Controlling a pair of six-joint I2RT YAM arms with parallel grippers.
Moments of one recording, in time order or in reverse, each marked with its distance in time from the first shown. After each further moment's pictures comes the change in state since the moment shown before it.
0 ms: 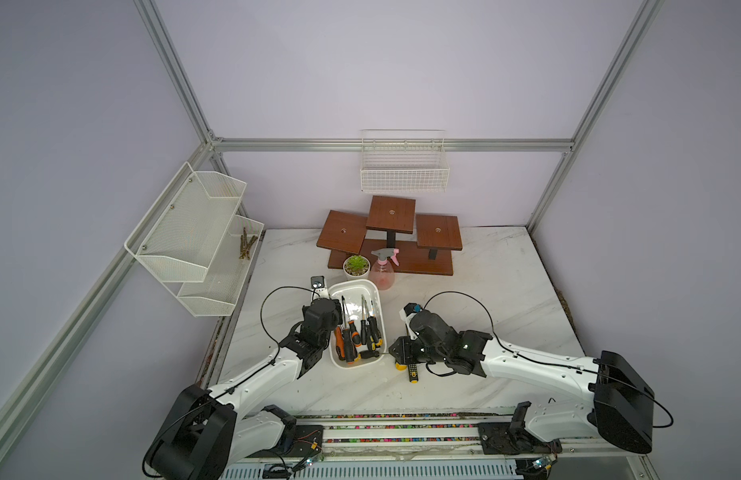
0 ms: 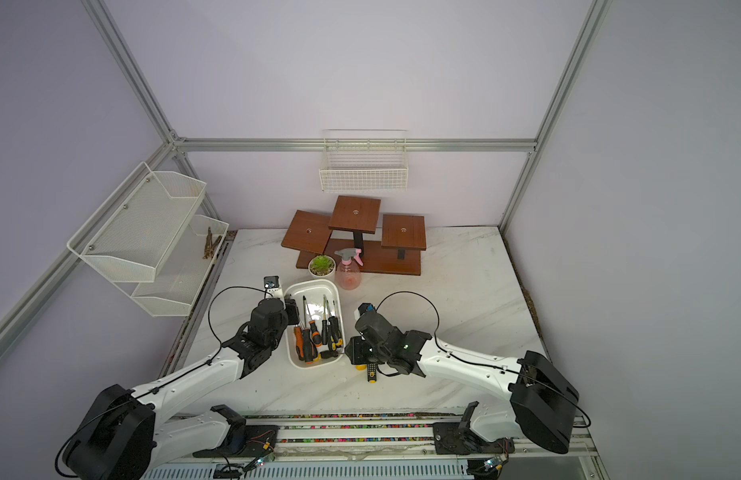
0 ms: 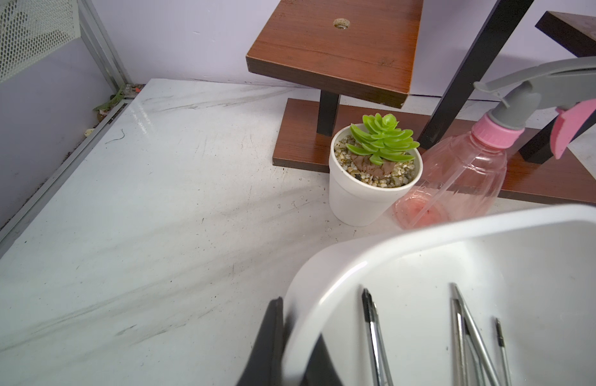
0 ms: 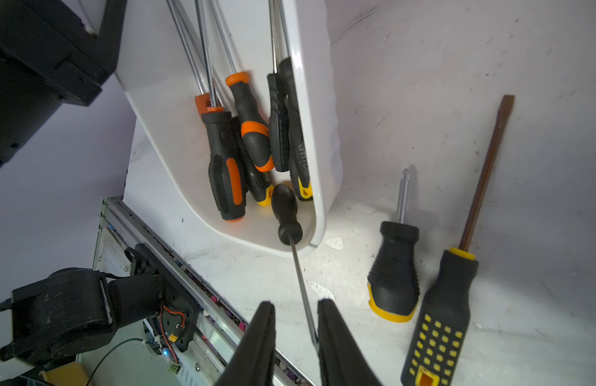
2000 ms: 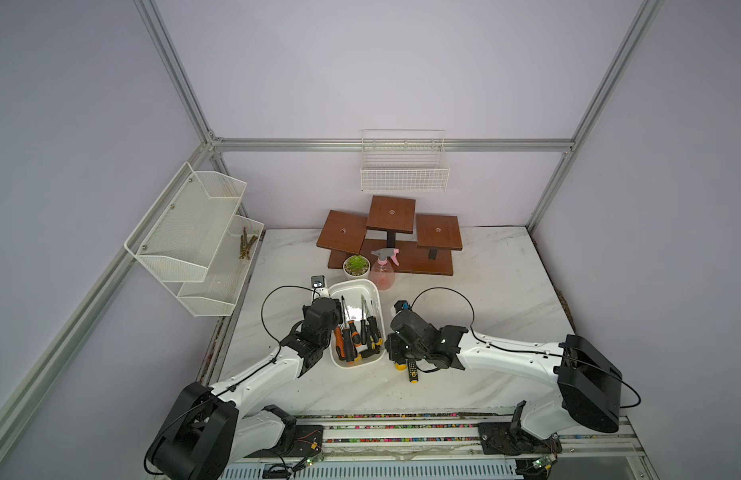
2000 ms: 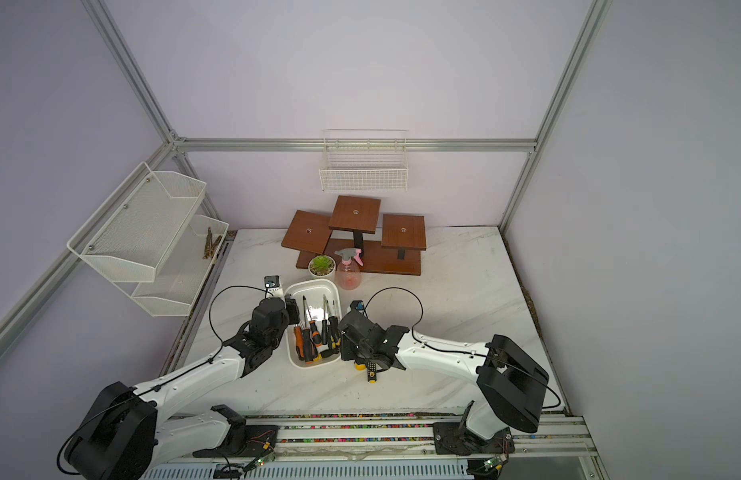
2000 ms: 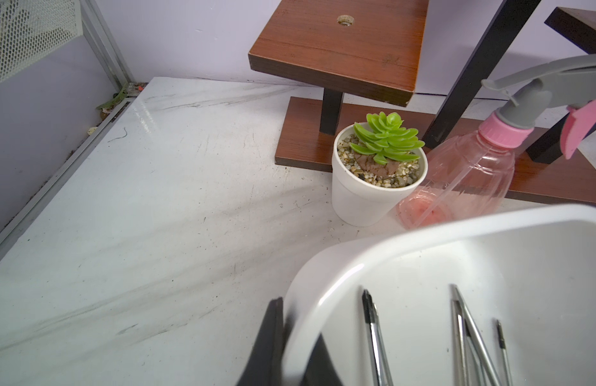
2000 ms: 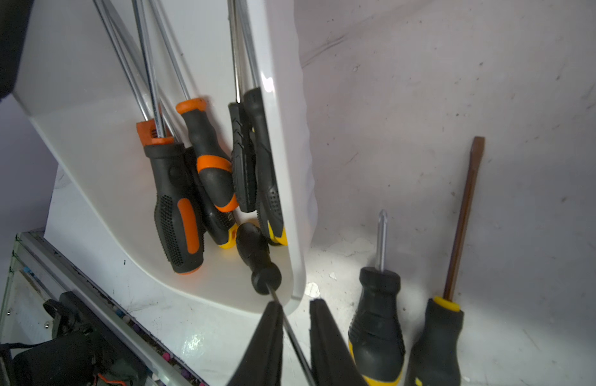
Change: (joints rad) left arm 0.000 0.014 0.007 -0.002 -0.011 -0.001; right arm 0.029 0.188 0.127 -0.029 0.172 -0.020
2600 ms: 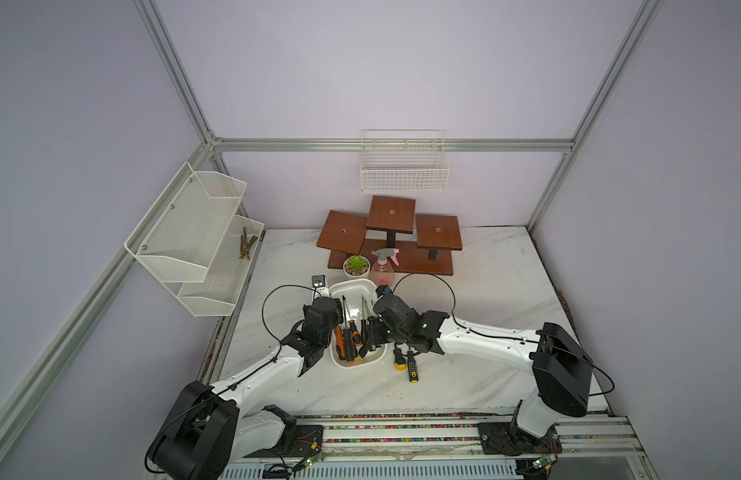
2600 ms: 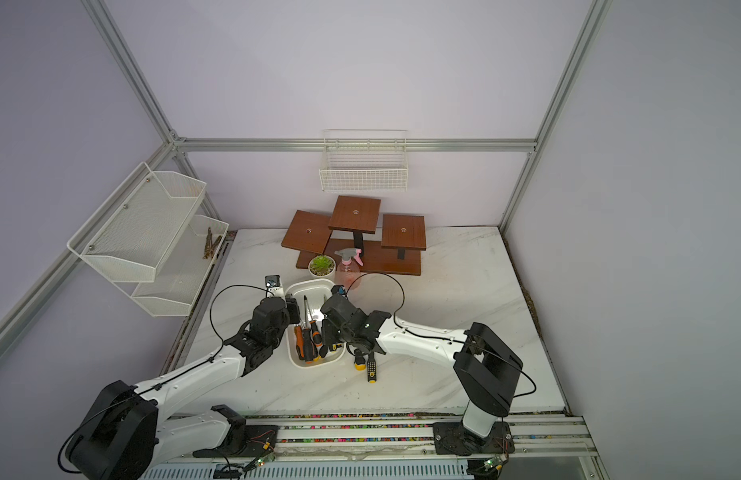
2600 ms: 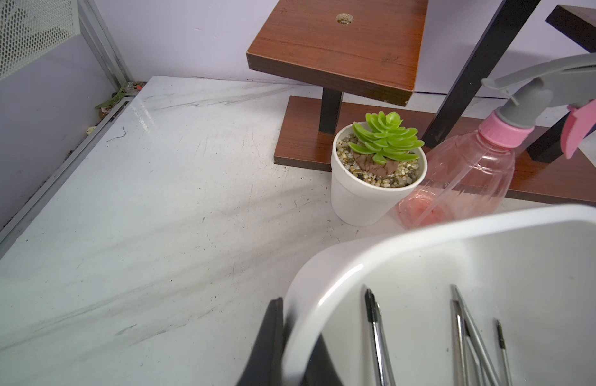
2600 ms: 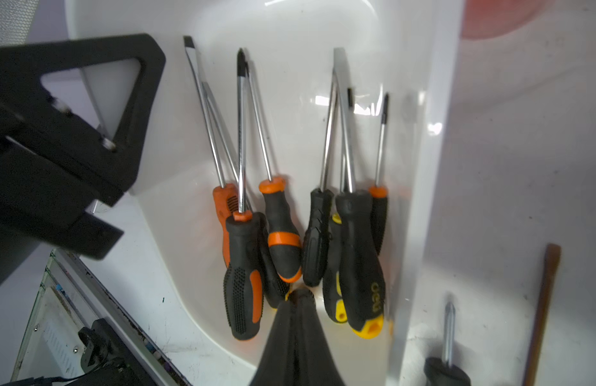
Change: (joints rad) left arm 0.000 0.008 0.010 -0.008 0.000 0.000; right arm -0.004 0.184 0.258 -0.002 -0.006 -0.078
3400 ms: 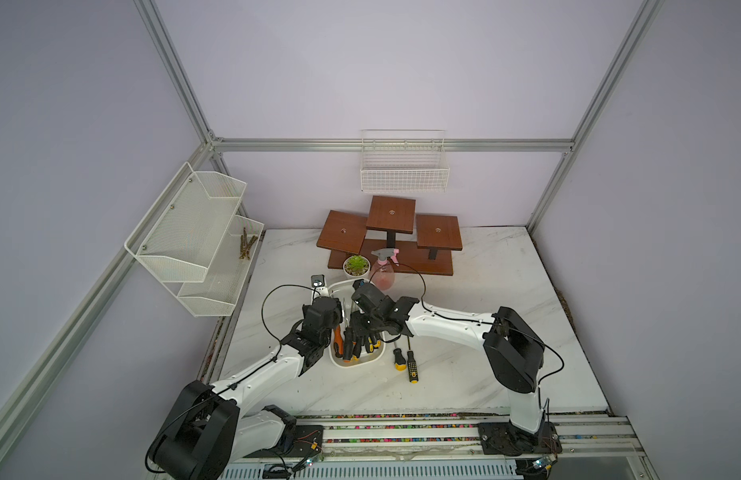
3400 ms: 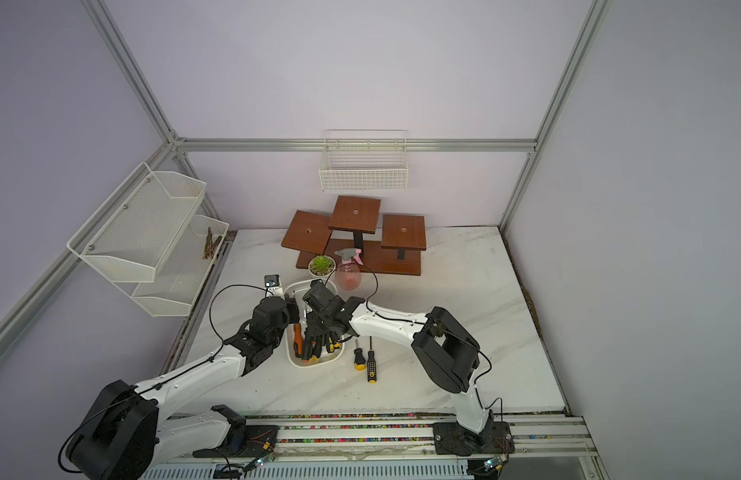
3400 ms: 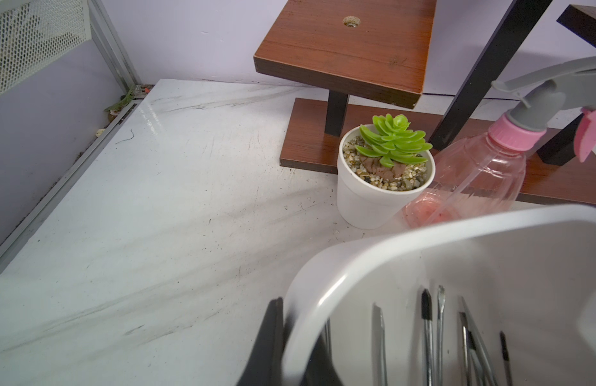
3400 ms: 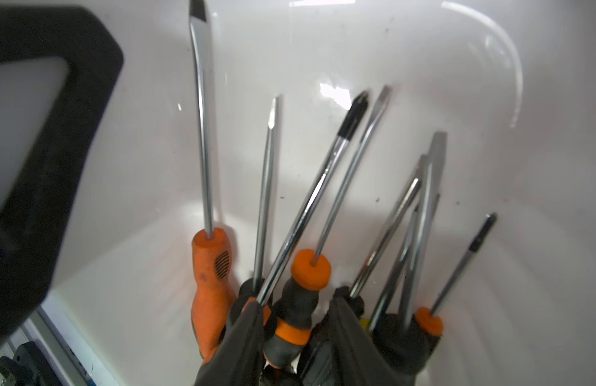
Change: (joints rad) left arm 0.000 0.004 0.002 0.000 -0.015 0.001; right arm -0.028 0.248 0.261 -0.089 -0.037 -0.171
